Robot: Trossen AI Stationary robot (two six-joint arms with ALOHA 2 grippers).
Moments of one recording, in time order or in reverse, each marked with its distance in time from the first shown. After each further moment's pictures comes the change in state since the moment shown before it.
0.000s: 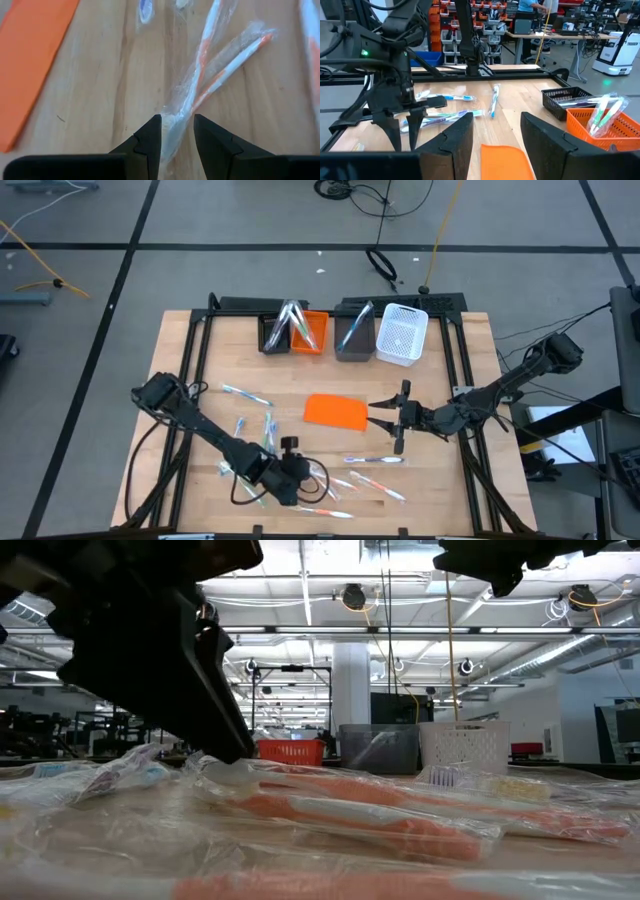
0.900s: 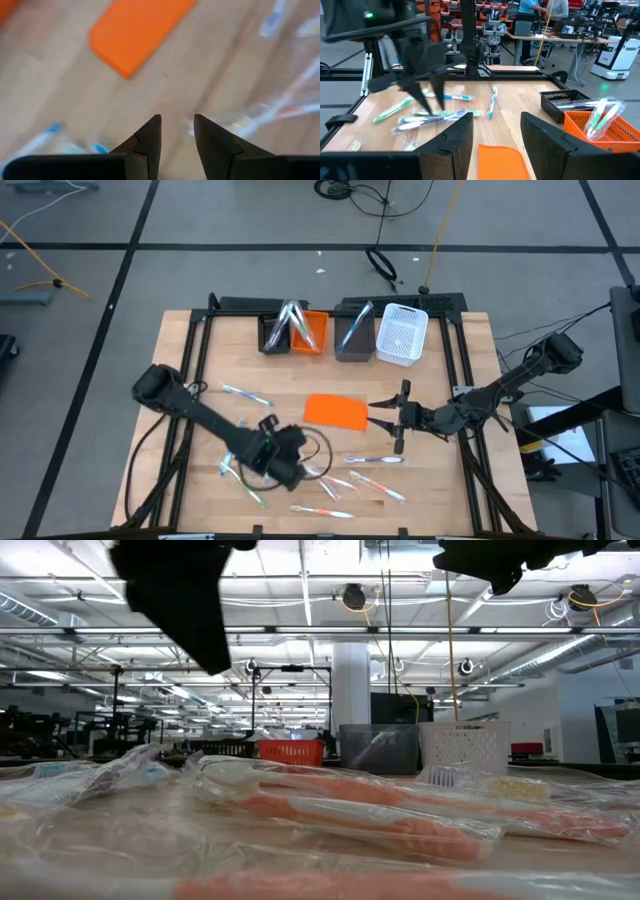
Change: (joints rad) left arm 0.063 -0.065 0.280 -0.704 -0.048 -0.569; right arm 0.000 0.000 0.000 0.000 0.000 -0.032
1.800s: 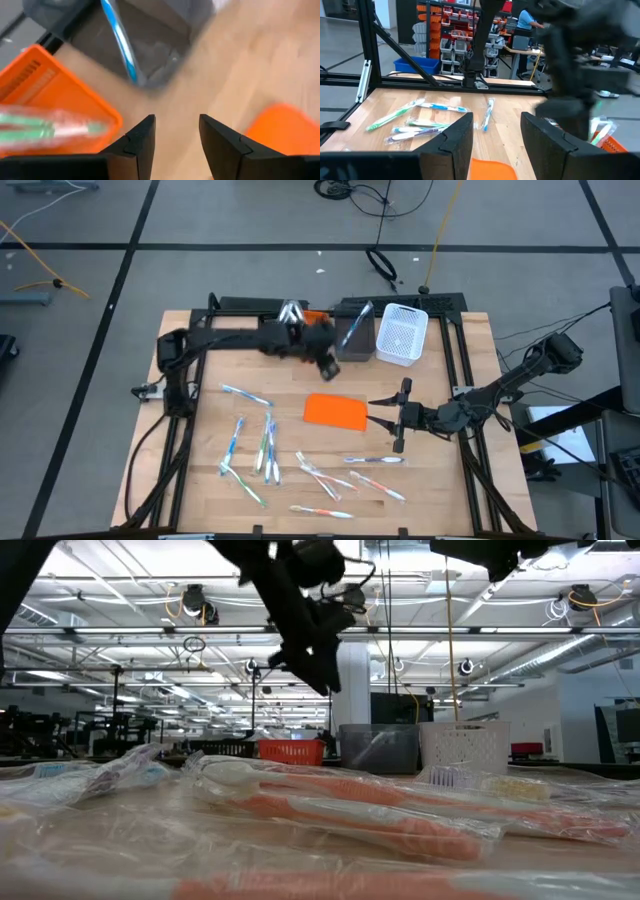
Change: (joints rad) left arm 0.750 0.031 0.127 0.288 0.312 0.715; right arm -0.005 0.000 0.000 0.085 0.003 -0.113
